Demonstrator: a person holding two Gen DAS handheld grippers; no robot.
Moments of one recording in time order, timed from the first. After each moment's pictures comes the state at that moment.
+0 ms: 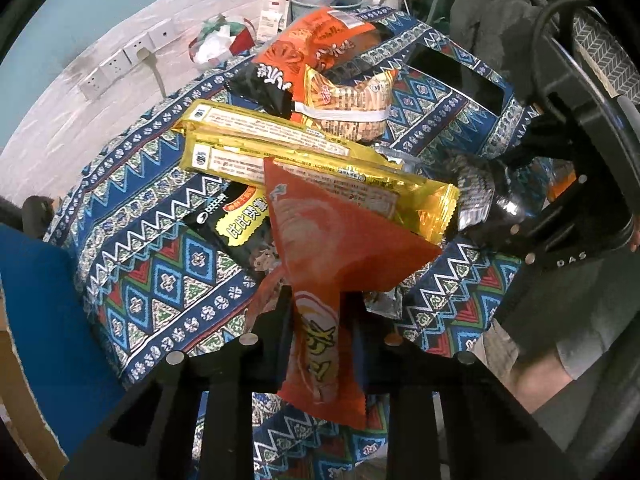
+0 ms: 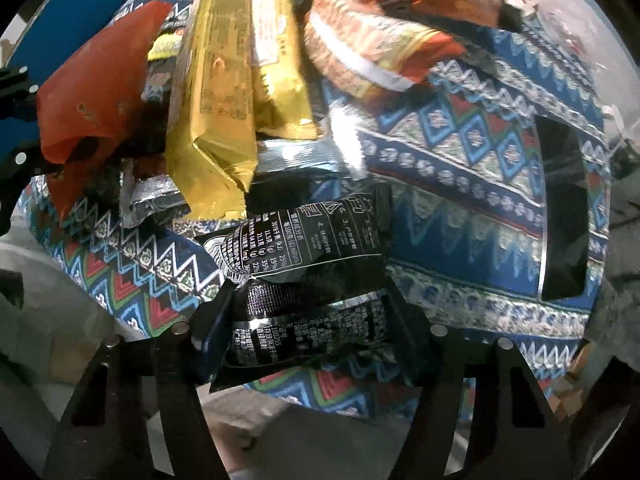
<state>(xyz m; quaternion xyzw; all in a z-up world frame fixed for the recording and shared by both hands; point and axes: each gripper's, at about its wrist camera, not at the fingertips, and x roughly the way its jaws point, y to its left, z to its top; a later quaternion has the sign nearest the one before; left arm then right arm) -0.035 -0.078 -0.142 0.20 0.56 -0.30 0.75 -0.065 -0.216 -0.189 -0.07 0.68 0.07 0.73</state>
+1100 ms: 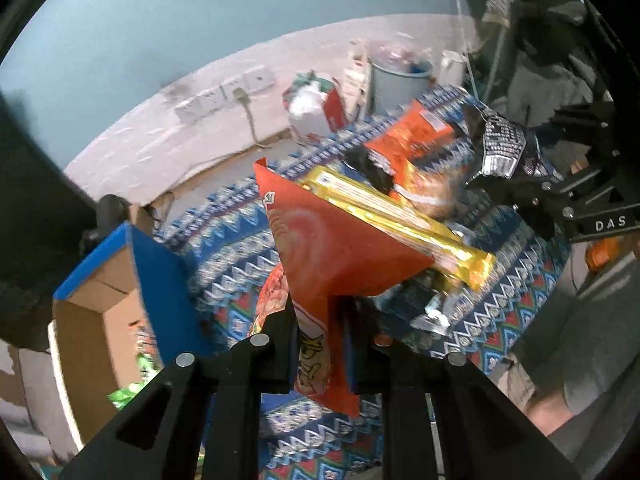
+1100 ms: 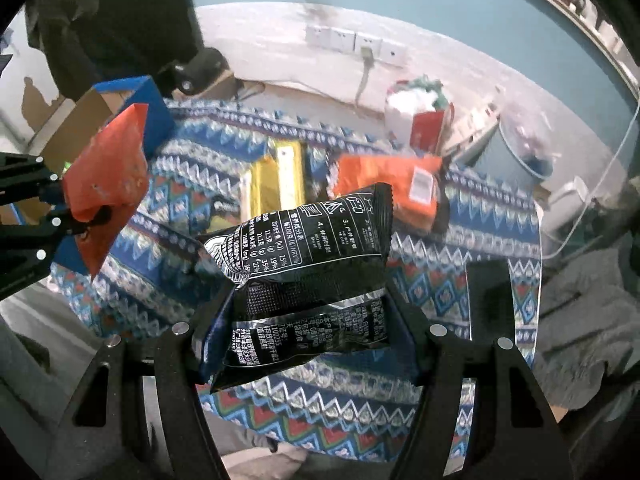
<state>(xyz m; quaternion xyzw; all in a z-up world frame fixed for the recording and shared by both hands) -0.026 -0.015 -0.050 0.18 0.48 -0.19 0.84 -0.039 -0.211 -0.051 -0.08 0.51 0.08 0.85</state>
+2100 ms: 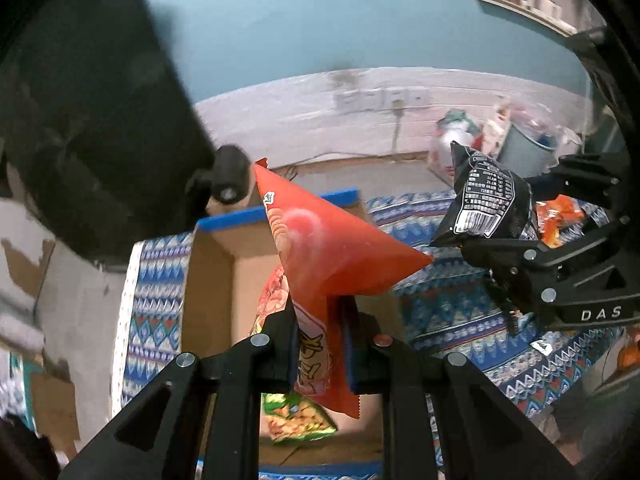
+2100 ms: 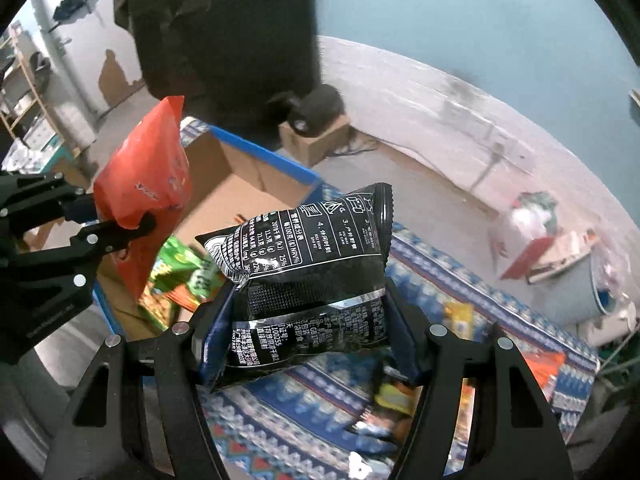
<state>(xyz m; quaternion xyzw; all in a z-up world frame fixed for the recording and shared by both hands) -0.002 0.172 -0.012 0.08 0.47 0.00 0.88 0.055 0.012 -0.022 -0.13 0.47 0.24 0.84</state>
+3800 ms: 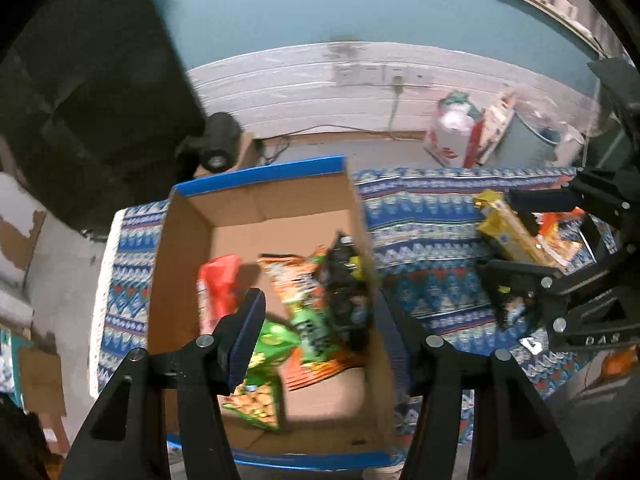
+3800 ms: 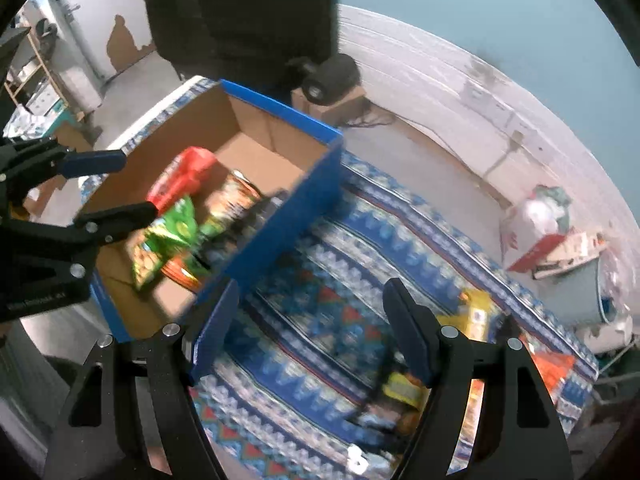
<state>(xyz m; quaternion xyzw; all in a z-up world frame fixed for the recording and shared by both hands) 0.004 0.149 -0.035 0.06 0.51 -0.01 0.86 0.049 -0.008 -0.050 -0.16 0.51 0.23 0.81</state>
